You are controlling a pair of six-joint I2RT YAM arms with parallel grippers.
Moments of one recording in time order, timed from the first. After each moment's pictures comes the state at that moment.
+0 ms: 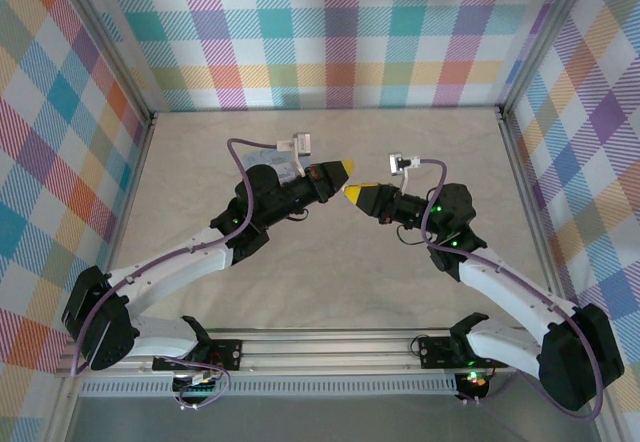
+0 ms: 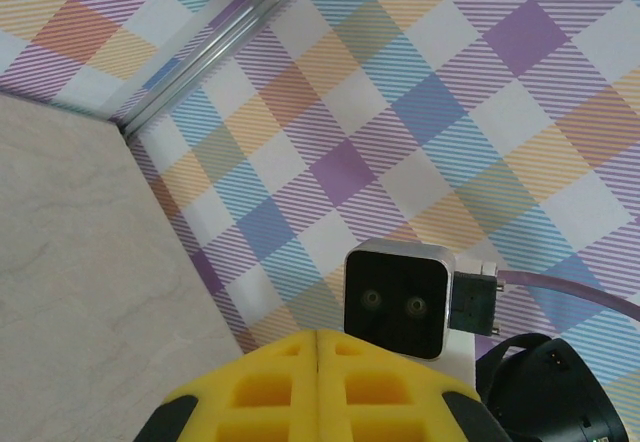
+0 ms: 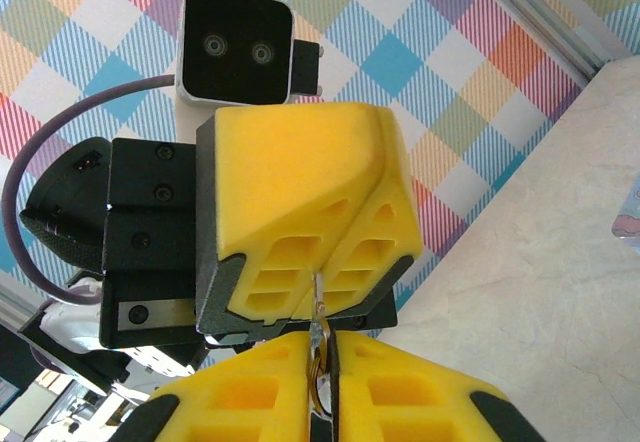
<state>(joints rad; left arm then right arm) -0.80 1.30 0.96 0.41 0.20 -0.91 0.53 1.06 0.61 0.65 -0.74 0.99</state>
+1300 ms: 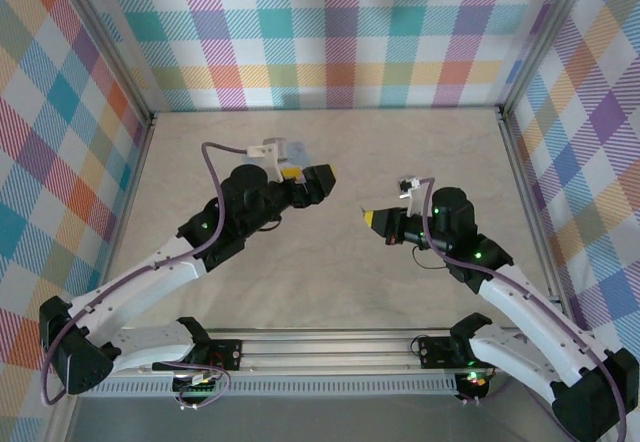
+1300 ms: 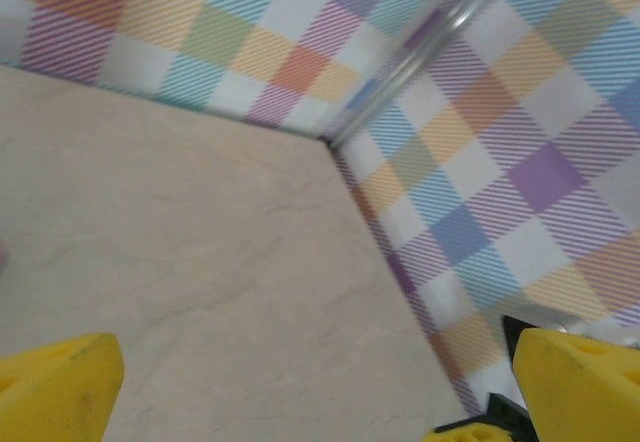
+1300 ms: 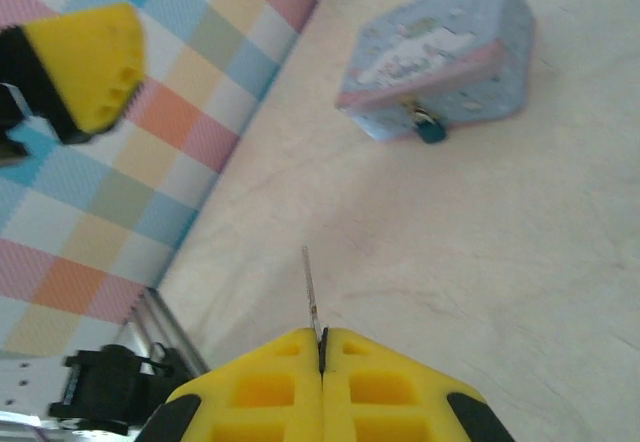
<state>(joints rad) -0.78 1.13 1.04 -0.14 -0.12 -0.70 0.54 0.85 0.68 -0.23 -0.45 0.58</state>
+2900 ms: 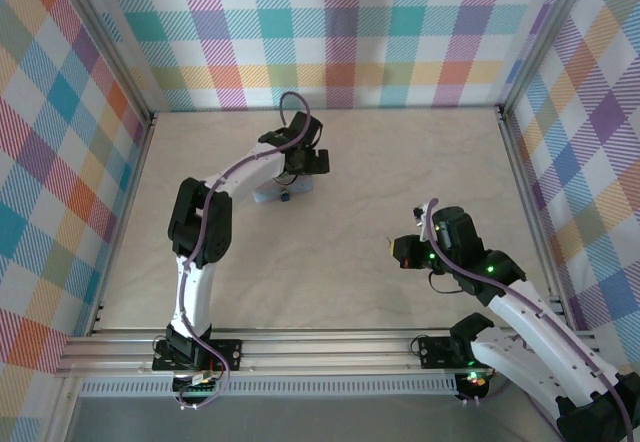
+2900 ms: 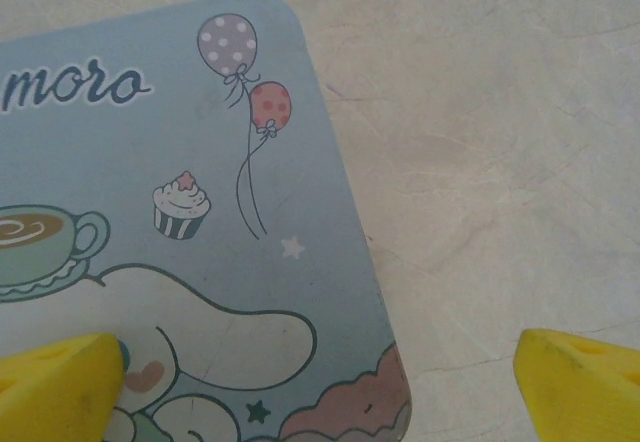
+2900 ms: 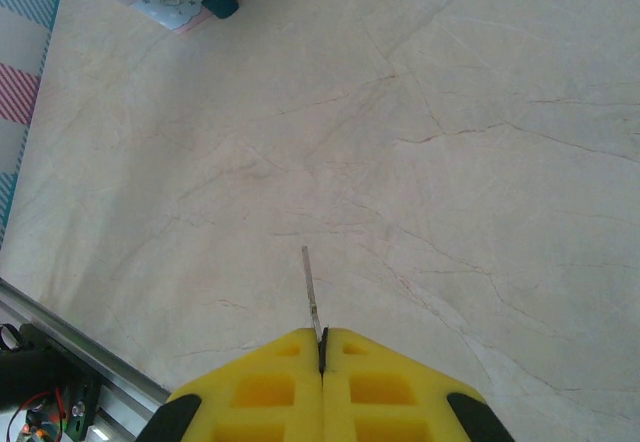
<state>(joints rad) -0.51 2.12 1.78 -0.69 -0.19 -0.50 0.54 0.73 0.64 -0.65 -0.25 0.58</state>
